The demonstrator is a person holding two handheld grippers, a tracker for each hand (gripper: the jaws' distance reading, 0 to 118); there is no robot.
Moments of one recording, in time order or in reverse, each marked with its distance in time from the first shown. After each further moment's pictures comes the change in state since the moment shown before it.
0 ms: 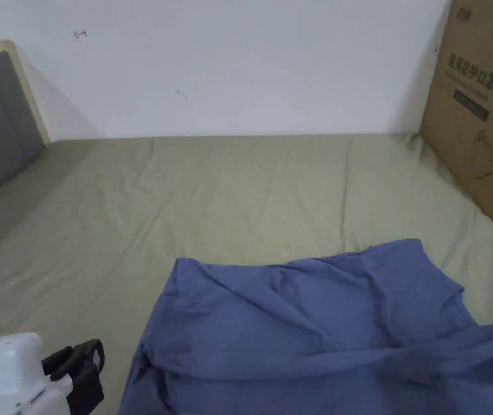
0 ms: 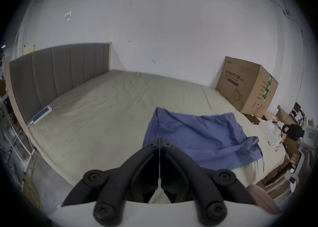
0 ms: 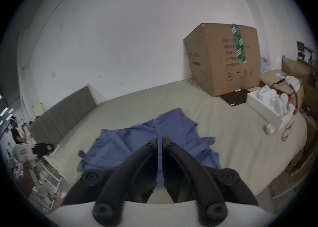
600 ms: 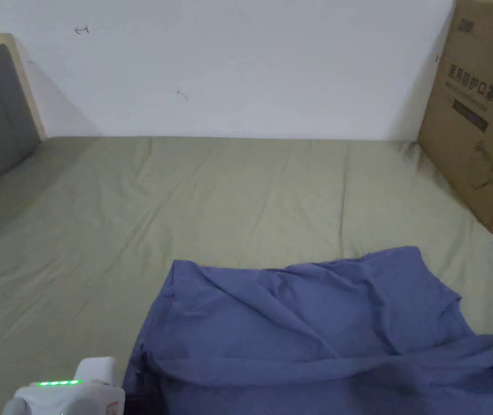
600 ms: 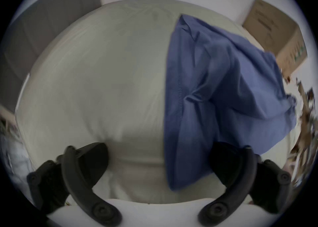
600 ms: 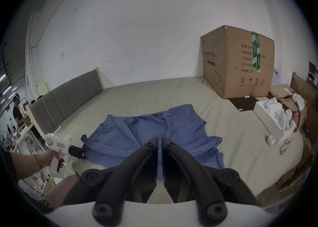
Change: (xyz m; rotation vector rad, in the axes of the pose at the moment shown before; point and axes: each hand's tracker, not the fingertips) left arm -0.037 -0.067 -0.191 -0.568 0.111 -0.146; right arm -0.022 0.002 -0.010 -0.081 -0.002 0.156
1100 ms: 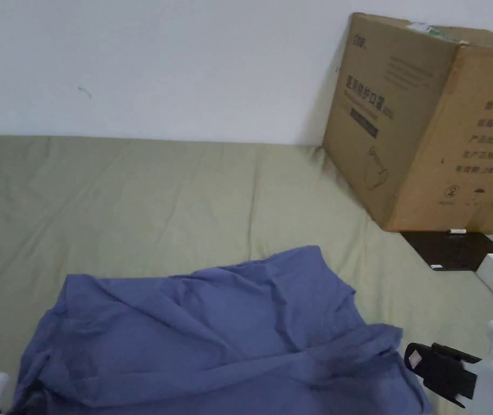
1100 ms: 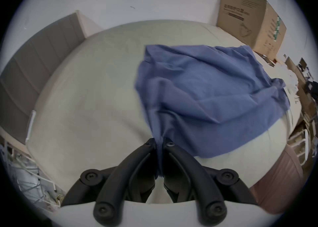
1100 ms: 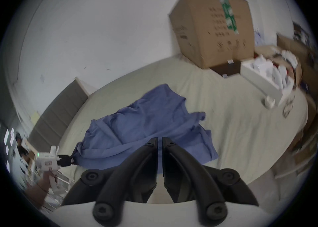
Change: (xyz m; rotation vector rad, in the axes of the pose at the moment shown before) left arm 0.023 0.006 0.064 0.178 0.023 -0.125; right arm 0.094 -0.020 -0.033 -0.147 -0.087 -0.338
